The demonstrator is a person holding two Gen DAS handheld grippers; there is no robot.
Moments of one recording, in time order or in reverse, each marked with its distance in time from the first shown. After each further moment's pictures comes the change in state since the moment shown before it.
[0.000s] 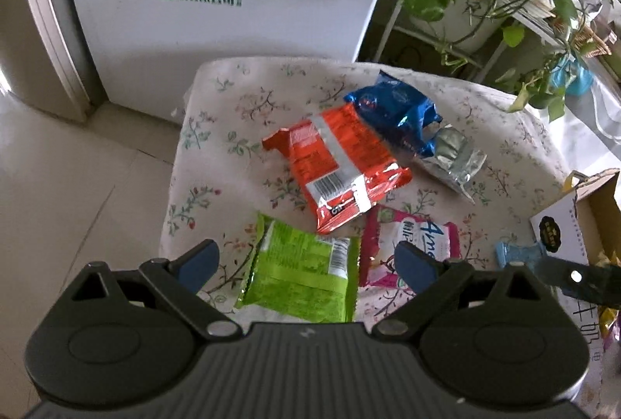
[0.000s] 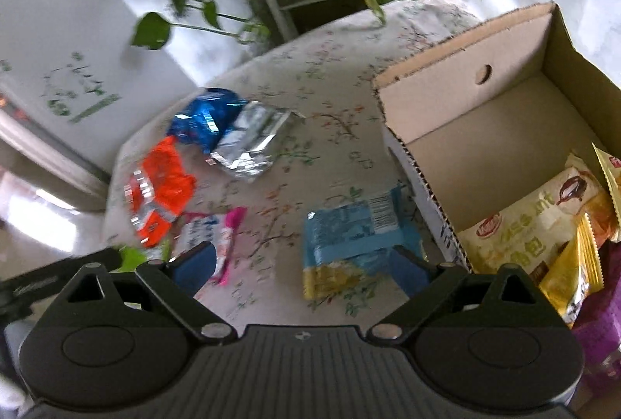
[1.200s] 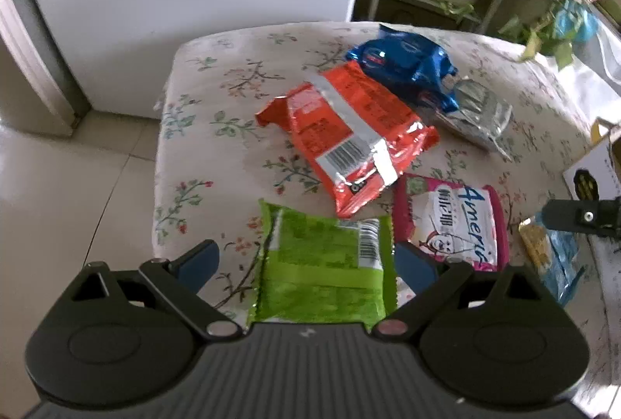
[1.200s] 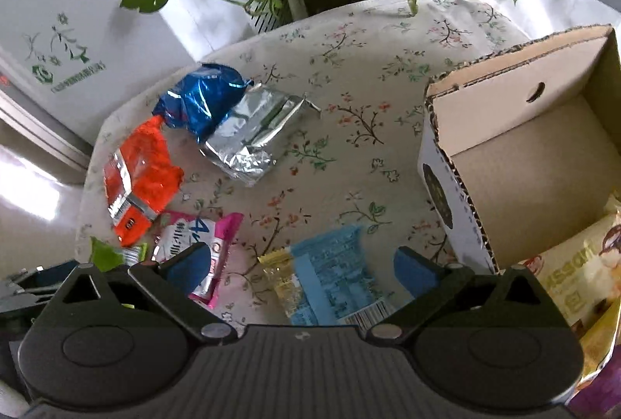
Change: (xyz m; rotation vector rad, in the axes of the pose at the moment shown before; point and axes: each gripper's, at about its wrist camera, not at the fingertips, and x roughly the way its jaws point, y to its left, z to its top) left arm 0.043 -0.001 -0.006 0.142 0.048 0.018; right arm 0.037 0.016 0.017 -0.113 0.072 -0.039
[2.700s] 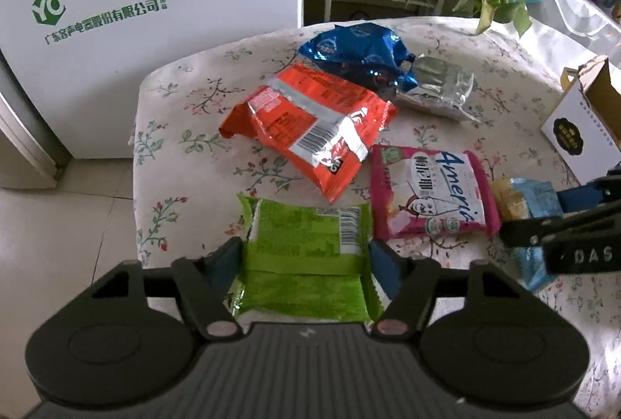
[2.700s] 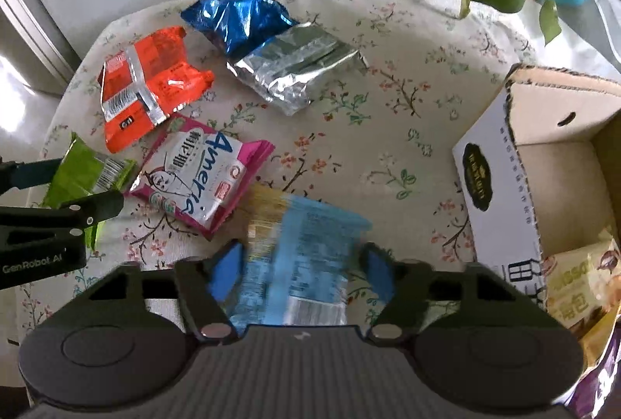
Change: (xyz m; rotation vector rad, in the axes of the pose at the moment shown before) left arm -0.002 -0.008 -0.015 0.157 -0.067 -0.031; right arm 0.022 0.041 -0.026 -0.243 0.062 -0.149
